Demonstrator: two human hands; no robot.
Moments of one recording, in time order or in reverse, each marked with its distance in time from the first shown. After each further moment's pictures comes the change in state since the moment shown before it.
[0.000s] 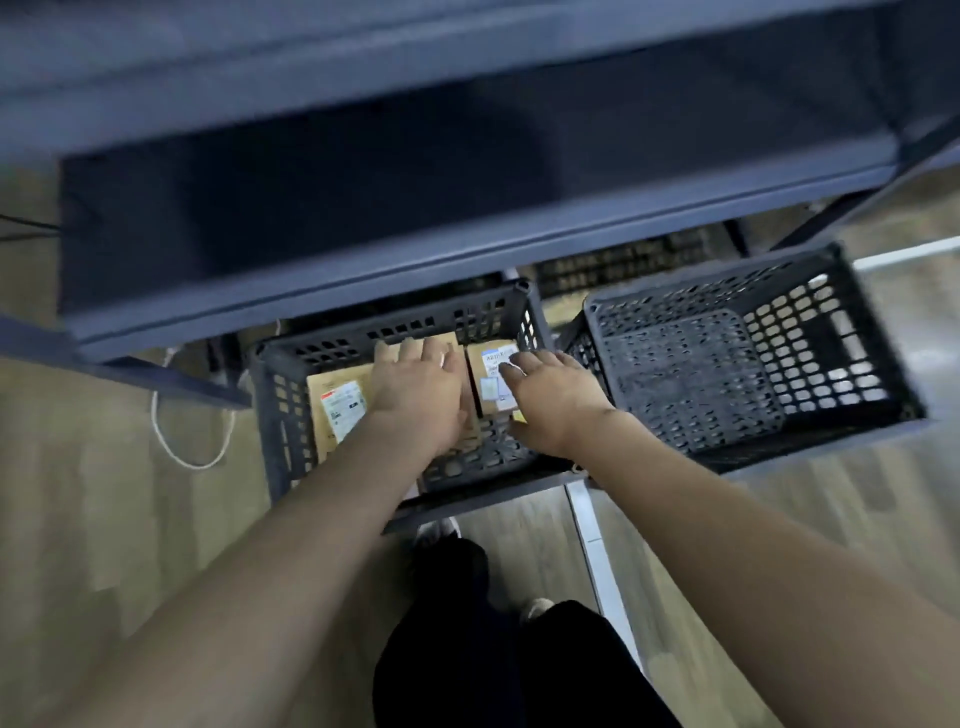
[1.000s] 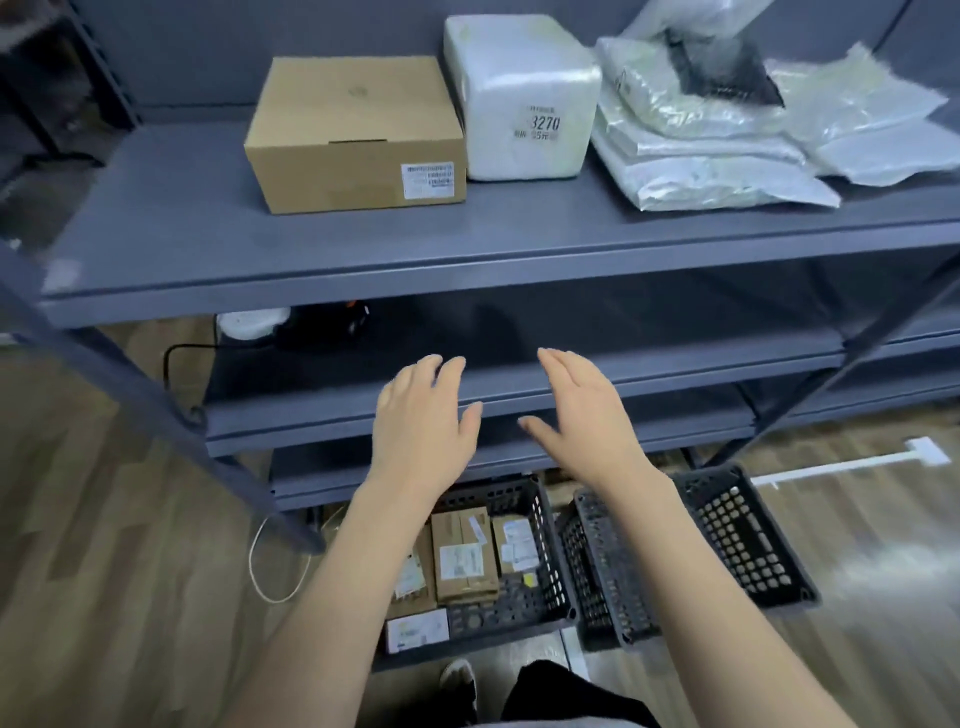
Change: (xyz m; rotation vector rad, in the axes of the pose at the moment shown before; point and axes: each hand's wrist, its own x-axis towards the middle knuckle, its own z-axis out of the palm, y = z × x) left_hand -0.255 -0.130 -0.264 -0.526 0.738 -0.149; right_hand -0.206 -0.072 -0.336 0.224 0.732 0.008
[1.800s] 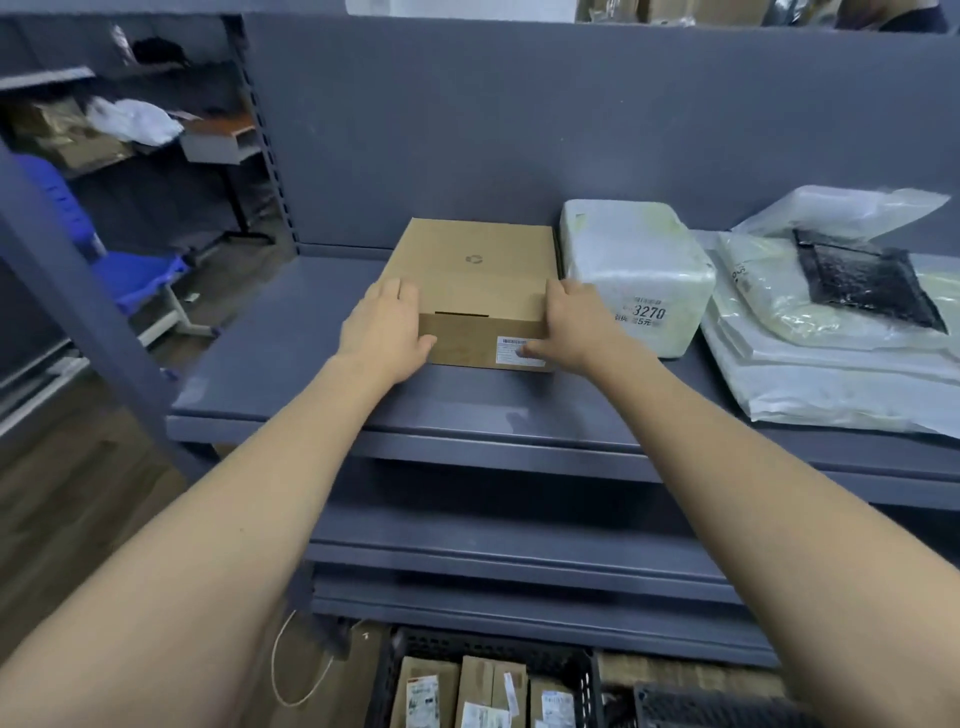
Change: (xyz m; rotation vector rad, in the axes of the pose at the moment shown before) left_hand 0.195 -0.095 -0.129 0.227 0.171 -0.245; right_hand 0.262 -0.064 -0.105 -0.153 -0.054 -0.173
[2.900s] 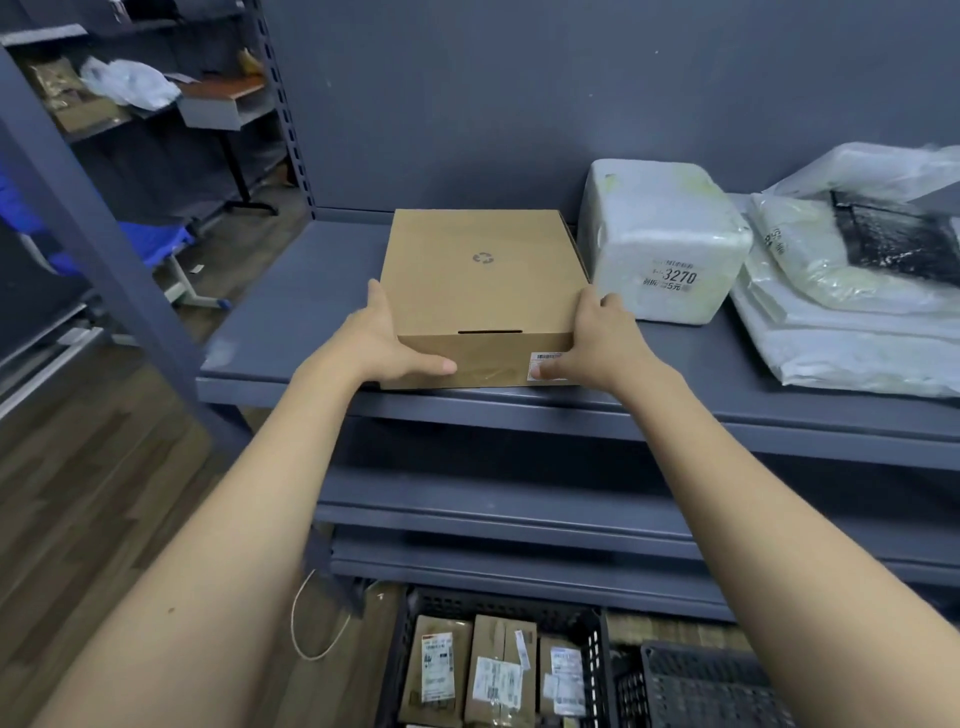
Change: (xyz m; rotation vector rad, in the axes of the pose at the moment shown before) left_hand -0.040 -0.044 0.001 -0.556 -0.362 -0.300; right_hand -0.047 -0.025 0.019 0.254 -0.094 0.200
